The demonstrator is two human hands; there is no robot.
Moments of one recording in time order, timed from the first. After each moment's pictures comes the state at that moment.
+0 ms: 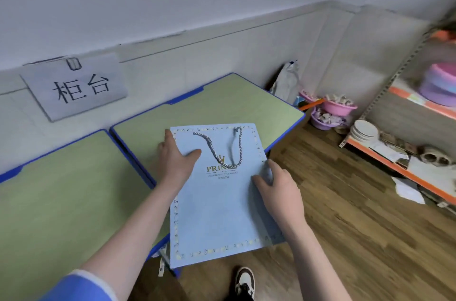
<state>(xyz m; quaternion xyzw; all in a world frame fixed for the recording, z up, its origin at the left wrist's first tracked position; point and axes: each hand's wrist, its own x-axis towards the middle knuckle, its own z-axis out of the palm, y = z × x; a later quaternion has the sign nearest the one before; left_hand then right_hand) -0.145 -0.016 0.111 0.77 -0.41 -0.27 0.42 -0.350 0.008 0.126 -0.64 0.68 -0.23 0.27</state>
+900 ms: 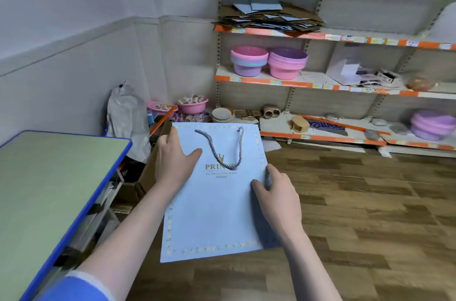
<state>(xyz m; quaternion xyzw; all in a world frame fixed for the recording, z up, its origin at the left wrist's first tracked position) -0.560 -0.090 0.164 0.54 -0.73 -0.28 0.32 -0.692 0.063 0.153 -0.37 0.86 -0.34 0.12</state>
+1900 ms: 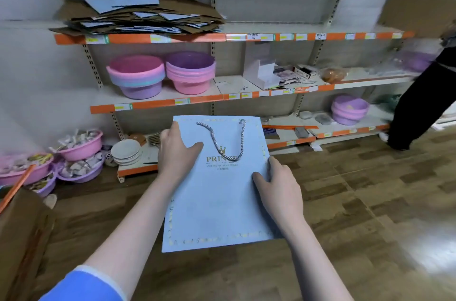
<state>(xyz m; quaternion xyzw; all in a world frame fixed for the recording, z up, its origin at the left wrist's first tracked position) -1.123 -0.243 0.160 0.41 -0.80 -0.35 0.28 -1.191 -0.054 0.152 -0.23 0.91 -0.33 0.04</state>
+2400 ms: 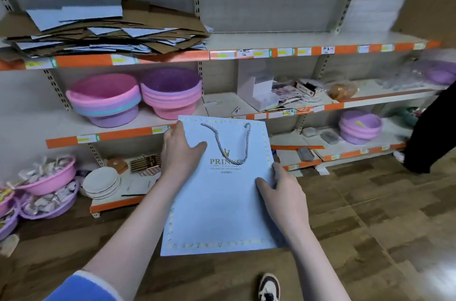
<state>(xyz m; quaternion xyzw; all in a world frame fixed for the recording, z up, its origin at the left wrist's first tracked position) -1.375 -0.341 0.173 0.40 -0.81 -0.33 0.29 -1.440 -0.147 0.152 -0.23 0.91 -0.35 0.05</state>
